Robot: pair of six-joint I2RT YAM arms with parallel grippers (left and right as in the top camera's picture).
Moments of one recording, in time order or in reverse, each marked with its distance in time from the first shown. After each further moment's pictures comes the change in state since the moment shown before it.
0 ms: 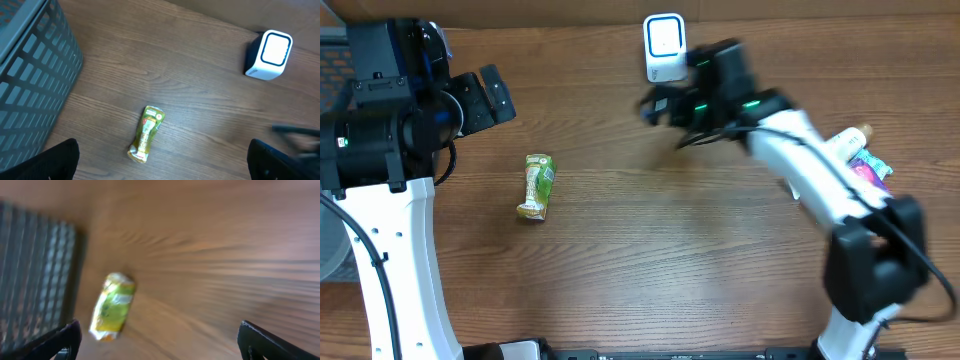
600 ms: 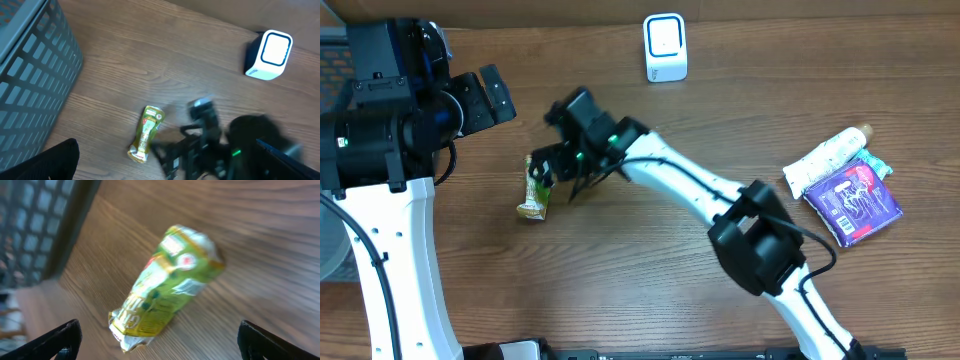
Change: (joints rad) left arm 0.000 0.000 0.000 0.000 0.000 0.000; right arm 0.353 0.415 0.491 -0.187 0.087 -0.126
